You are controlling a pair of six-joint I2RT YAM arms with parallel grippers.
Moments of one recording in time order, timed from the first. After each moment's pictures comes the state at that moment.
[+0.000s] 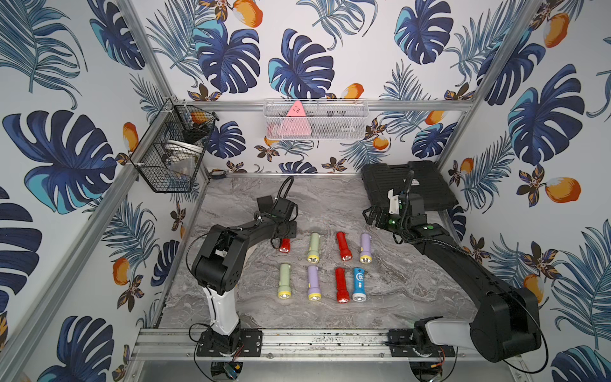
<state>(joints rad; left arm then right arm) -0.34 1.89 1.17 -0.34 -0.07 -0.34 0.24 1.33 0.96 -0.30 -0.15 0.48</state>
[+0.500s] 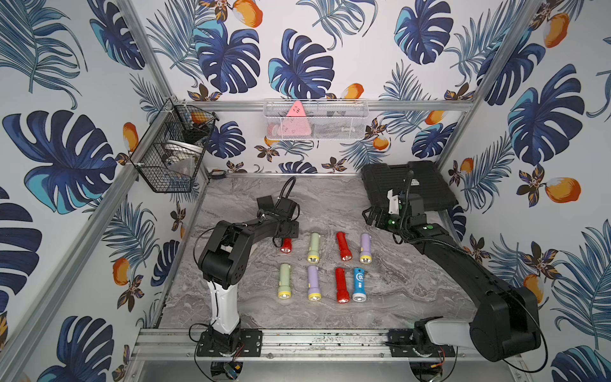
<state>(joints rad) -0.33 1.94 1.22 -0.36 -0.07 -0.35 0.24 1.33 0.96 -0.30 -0.16 0.48</state>
